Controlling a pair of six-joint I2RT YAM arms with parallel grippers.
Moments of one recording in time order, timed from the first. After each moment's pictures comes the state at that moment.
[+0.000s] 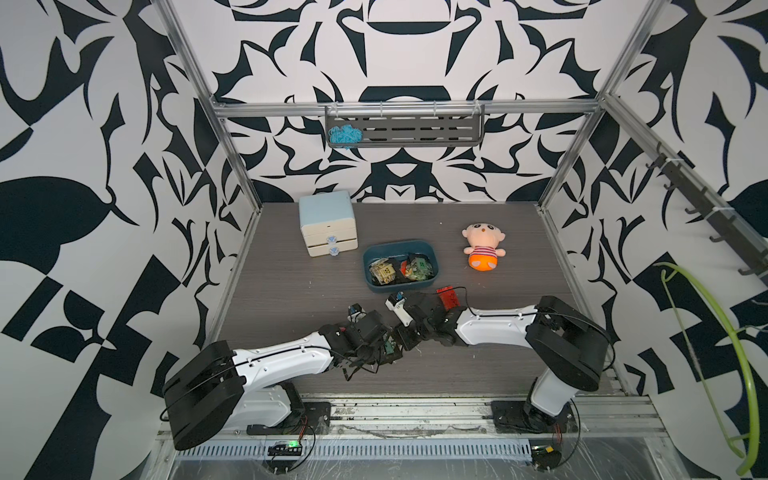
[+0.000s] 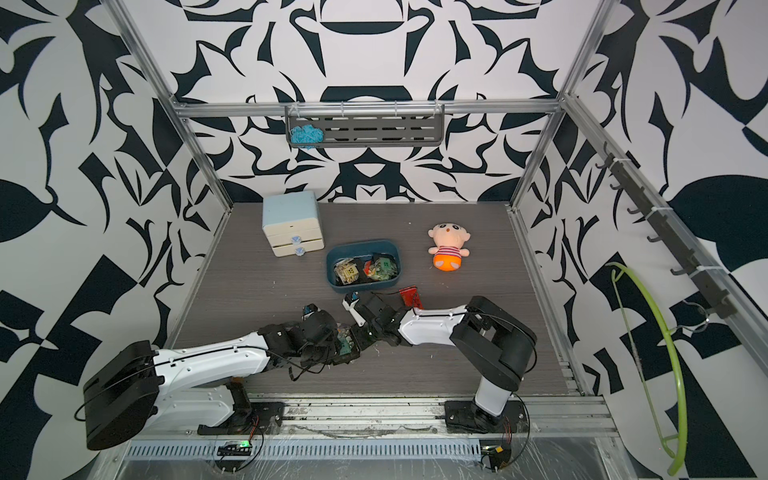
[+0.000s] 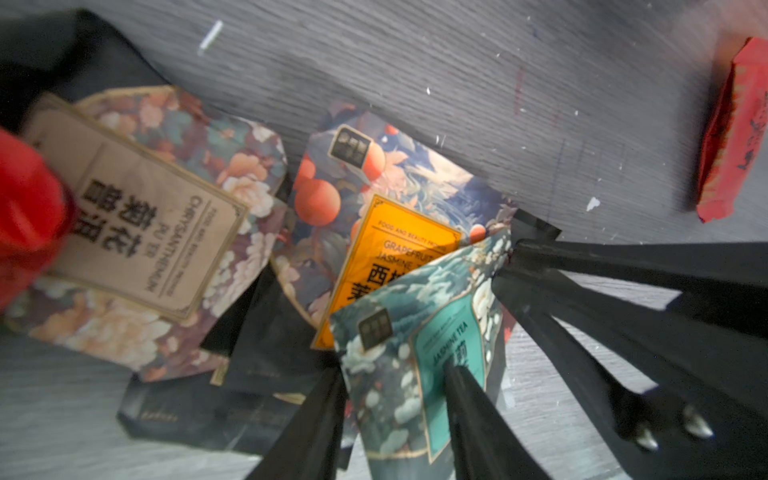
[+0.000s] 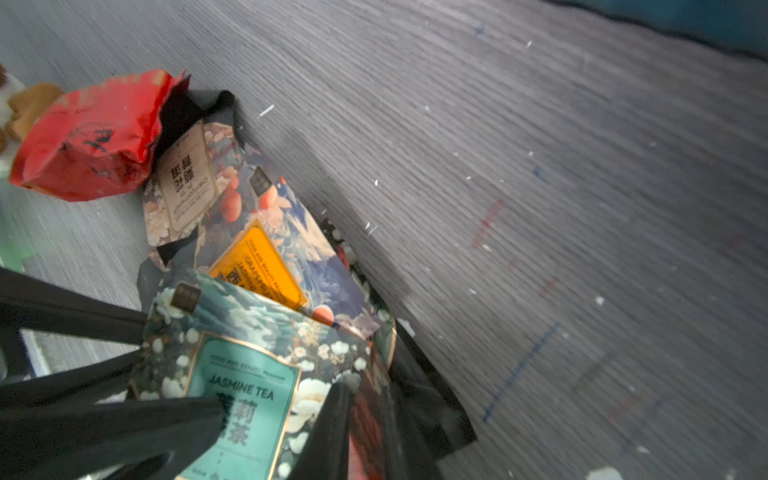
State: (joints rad) left arm -1.00 1.25 0.56 -0.40 -0.08 -1.21; right arm 0.95 1.70 0.81 -0.04 -0.18 0.36
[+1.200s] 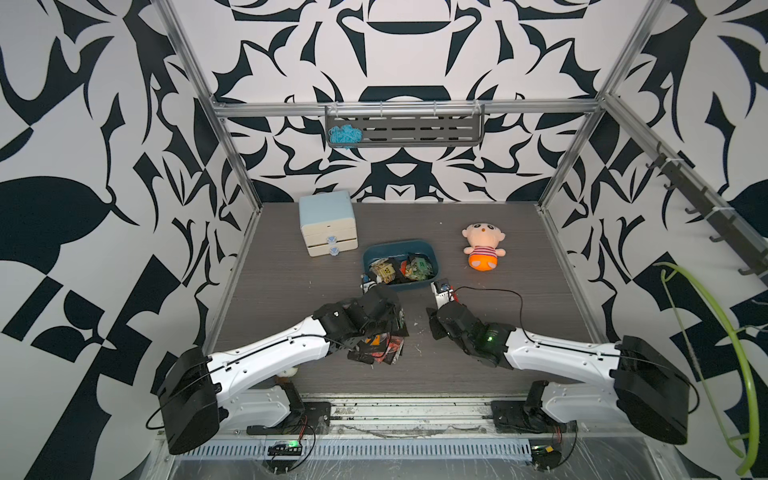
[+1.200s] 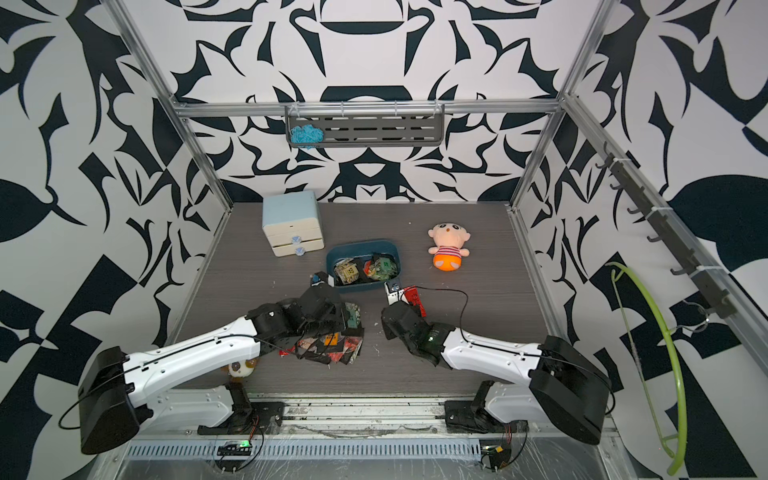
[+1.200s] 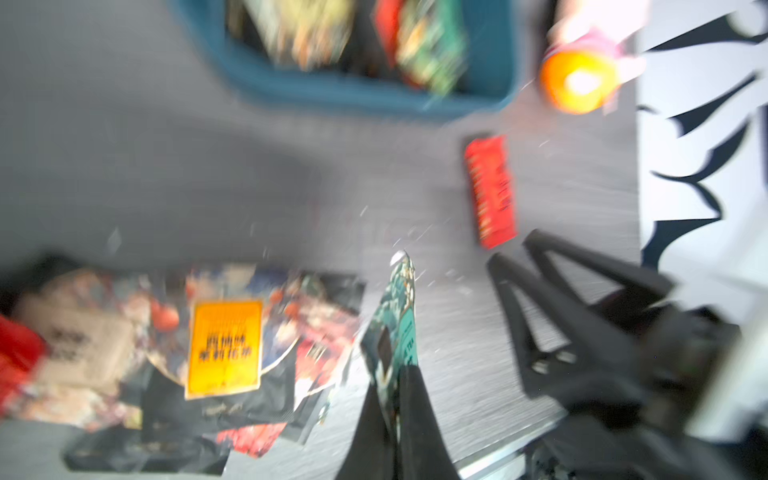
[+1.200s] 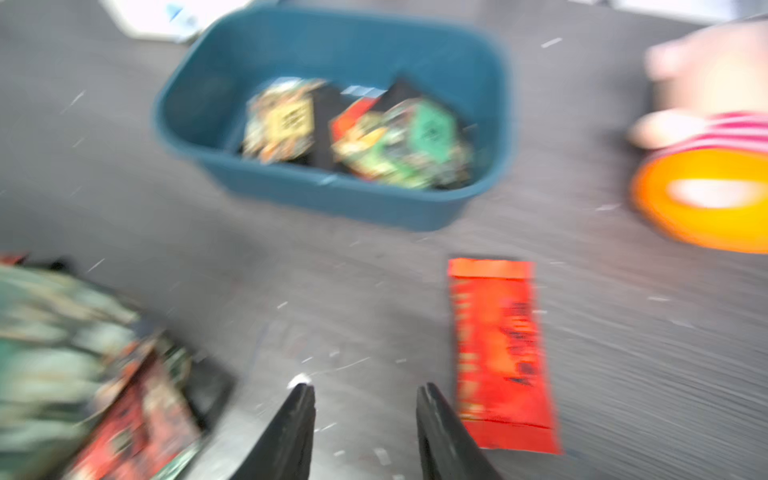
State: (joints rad) left arm -0.99 1.24 0.94 -0.54 -0.18 -1.00; right arm 0.96 1.24 0.55 -0.03 0.49 0.43
